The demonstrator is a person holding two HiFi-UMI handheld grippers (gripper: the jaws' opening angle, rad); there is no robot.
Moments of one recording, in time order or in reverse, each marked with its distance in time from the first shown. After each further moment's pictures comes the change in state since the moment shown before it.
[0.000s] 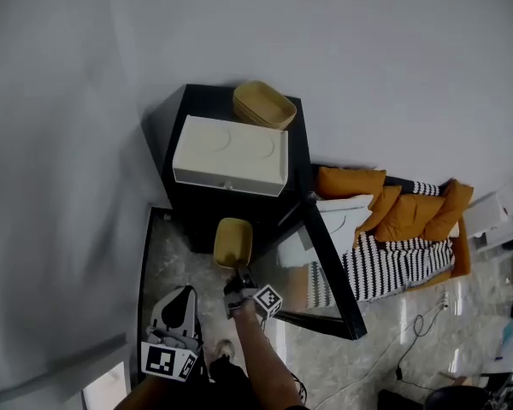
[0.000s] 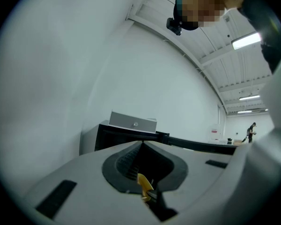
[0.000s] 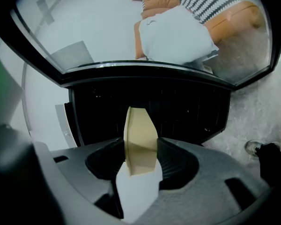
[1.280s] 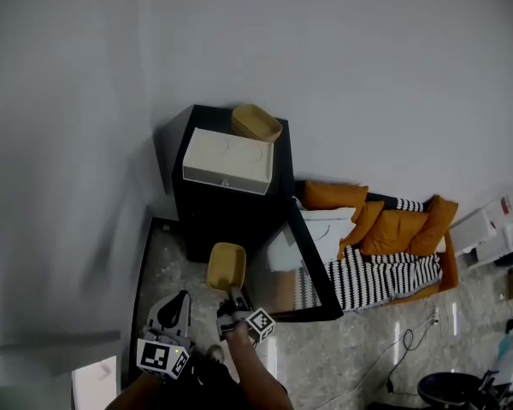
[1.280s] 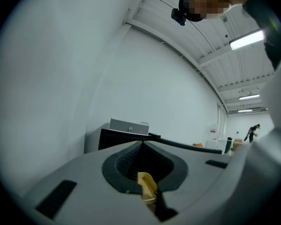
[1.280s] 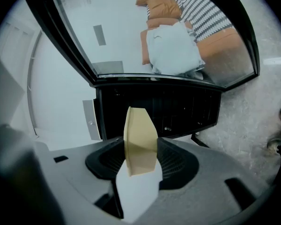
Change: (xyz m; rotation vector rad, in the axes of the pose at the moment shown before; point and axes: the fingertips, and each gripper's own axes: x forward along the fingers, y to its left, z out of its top) left arm -0.081 -0.038 0.031 0.012 -0.012 0.025; right arm -0.121 0.051 -0.045 -0.002 0.015 -0.018
